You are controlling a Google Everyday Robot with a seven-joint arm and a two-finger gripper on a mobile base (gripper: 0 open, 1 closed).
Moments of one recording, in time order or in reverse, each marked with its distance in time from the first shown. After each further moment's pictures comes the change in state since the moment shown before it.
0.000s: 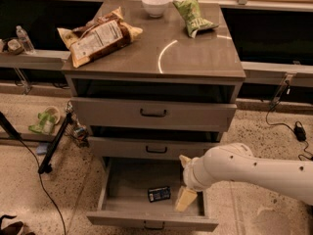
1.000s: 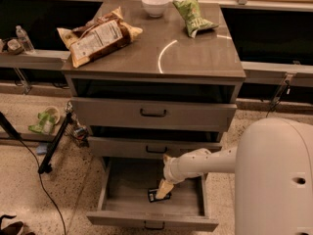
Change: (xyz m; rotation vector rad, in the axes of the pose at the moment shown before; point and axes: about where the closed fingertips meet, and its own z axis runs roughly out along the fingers) arm 0.005 -0.073 0.184 0.062 -0.069 -0.003
